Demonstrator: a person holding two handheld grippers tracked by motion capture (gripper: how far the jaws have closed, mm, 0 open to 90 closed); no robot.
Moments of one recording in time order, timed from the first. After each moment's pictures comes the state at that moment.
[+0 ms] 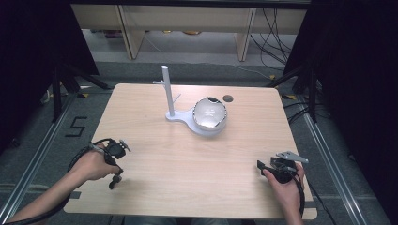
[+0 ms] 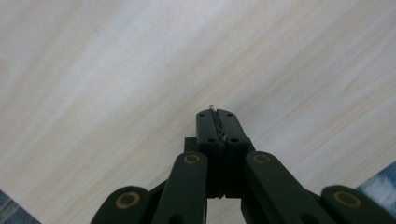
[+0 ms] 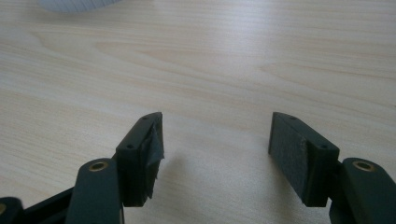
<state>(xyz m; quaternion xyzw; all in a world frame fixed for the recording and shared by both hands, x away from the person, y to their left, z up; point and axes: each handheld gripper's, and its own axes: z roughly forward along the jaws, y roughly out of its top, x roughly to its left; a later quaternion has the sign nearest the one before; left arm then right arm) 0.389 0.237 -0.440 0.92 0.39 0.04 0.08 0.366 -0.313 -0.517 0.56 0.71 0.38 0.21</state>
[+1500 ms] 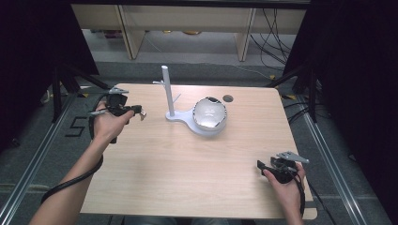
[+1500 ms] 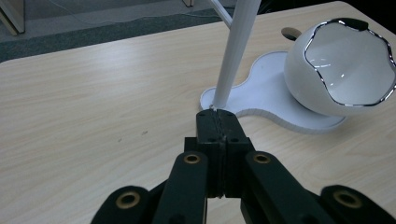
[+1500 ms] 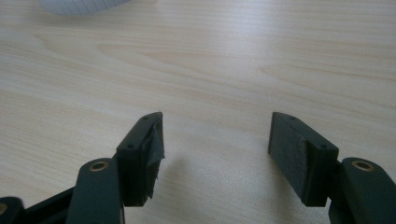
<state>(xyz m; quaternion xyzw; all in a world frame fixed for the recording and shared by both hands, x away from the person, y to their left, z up) 0.486 0.223 -0.378 0.74 0.50 0.20 0.41 0.364 -0.314 -0.516 0.56 0.71 0.38 0.21</state>
